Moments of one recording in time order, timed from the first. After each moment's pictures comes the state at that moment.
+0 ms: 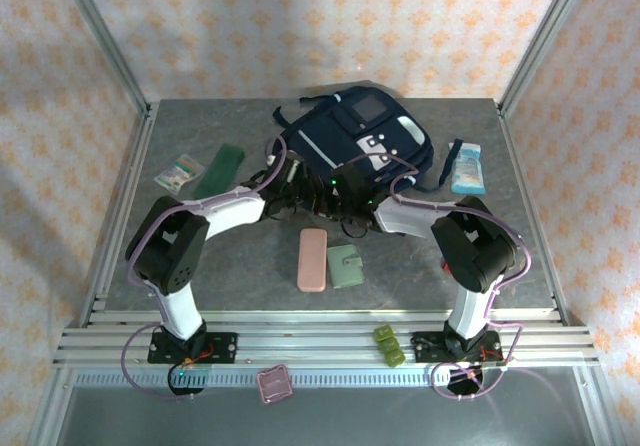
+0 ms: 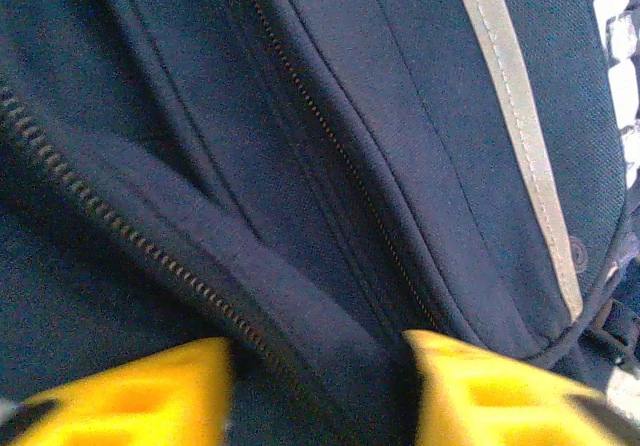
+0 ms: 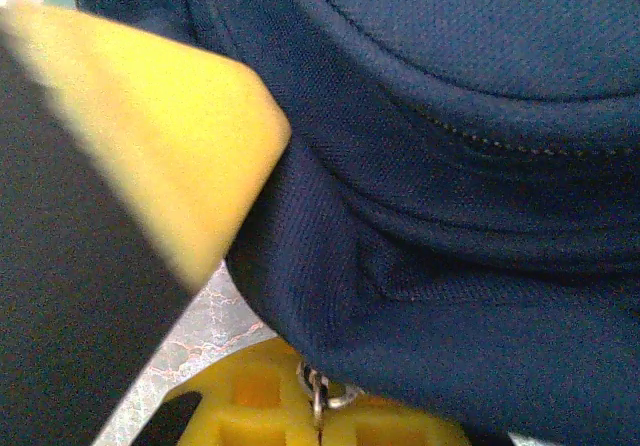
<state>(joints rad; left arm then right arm) -0.50 1.80 1.08 -0.06 0.01 -0.88 0.69 1.80 1.04 -0.01 -0.18 0.85</state>
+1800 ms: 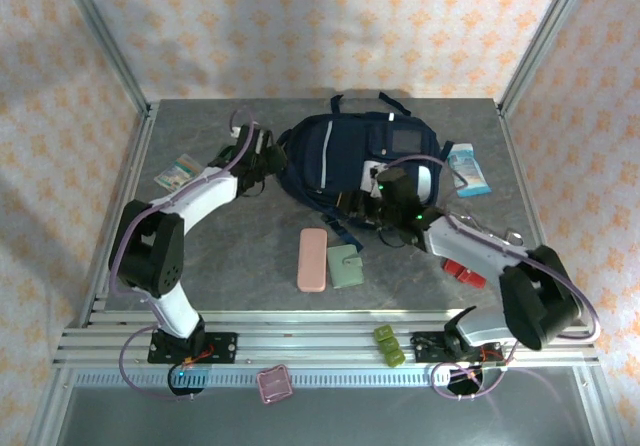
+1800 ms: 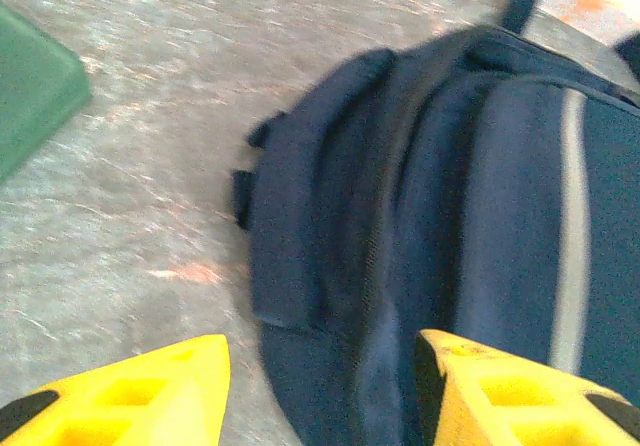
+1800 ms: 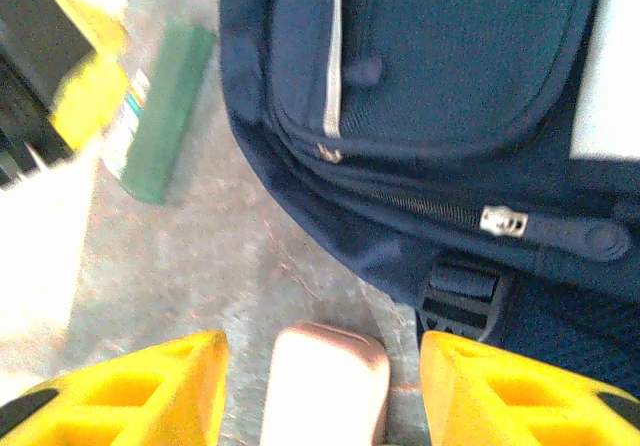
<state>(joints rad) -0.33 1.70 1.17 -0.22 -0.12 -0.67 0.54 1.34 0.77 -0.04 -0.23 0.78</state>
